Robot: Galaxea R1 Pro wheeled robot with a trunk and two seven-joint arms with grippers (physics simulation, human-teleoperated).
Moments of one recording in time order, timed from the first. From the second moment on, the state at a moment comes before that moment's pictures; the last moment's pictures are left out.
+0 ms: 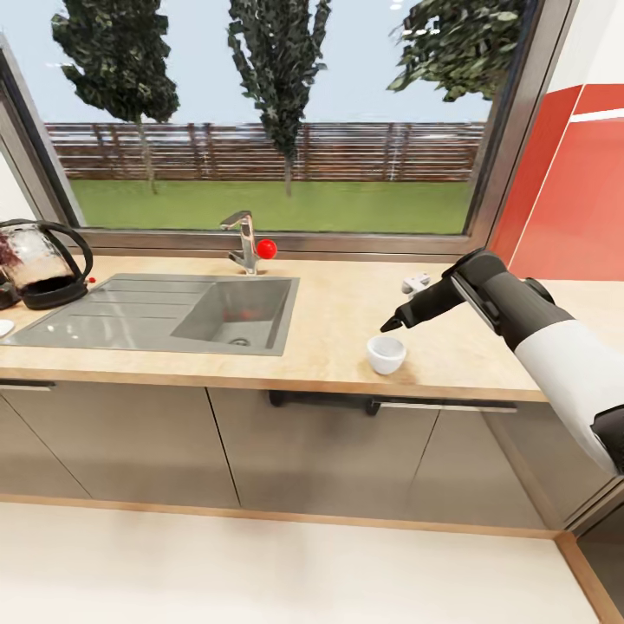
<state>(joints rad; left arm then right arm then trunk) -0.12 0.33 0.06 -0.03 0.65 0.12 -0.98 -1.44 -0.27 0.61 -0.74 -0.01 1.00 0.87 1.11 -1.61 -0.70</state>
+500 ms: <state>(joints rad) -0.12 0.33 0.06 -0.03 0.65 0.12 -0.98 -1.44 -0.27 0.64 -0.74 -0.01 1.00 0.98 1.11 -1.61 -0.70</state>
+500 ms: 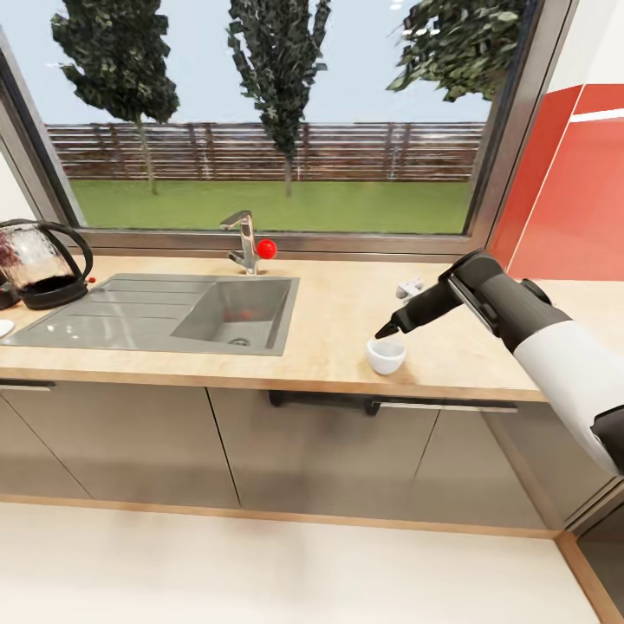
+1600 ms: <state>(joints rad) -0.12 0.33 0.06 -0.03 0.65 0.12 -0.98 -1.44 -0.28 0.73 -0.73 0.00 1.00 0.99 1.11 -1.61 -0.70</state>
